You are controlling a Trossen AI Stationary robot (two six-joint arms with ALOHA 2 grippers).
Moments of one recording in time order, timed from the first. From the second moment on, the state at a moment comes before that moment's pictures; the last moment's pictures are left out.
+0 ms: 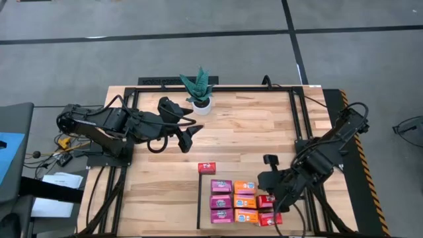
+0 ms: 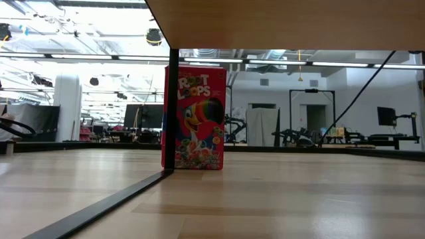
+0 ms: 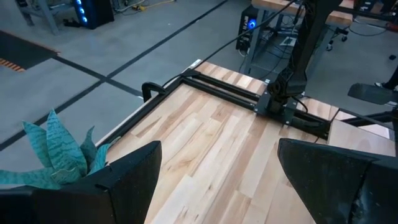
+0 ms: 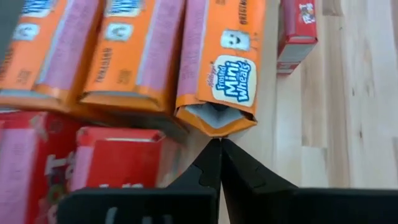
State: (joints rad) left arm -0.28 1.39 1.68 -0.69 -0.75 -0.36; right arm 0.71 1.49 1.58 -1.11 0.29 0.57
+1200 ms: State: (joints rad) left arm -0.28 1.39 1.68 -0.69 -0.74 -0.38; right arm 1.14 1.43 1.63 -1.18 0.27 1.25
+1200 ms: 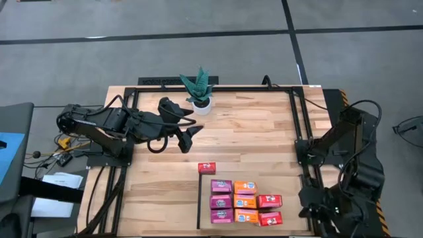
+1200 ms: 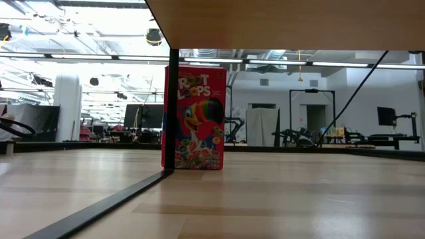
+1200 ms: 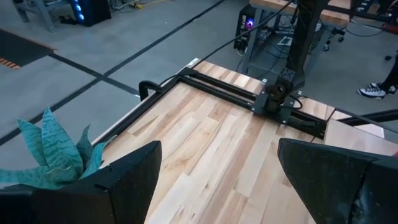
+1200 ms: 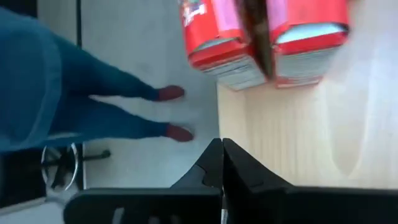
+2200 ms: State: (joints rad) left arm -0.28 1.39 1.68 -0.76 -0.68 -0.38; right arm 1.04 1.86 2.15 -1.35 0.29 0.80
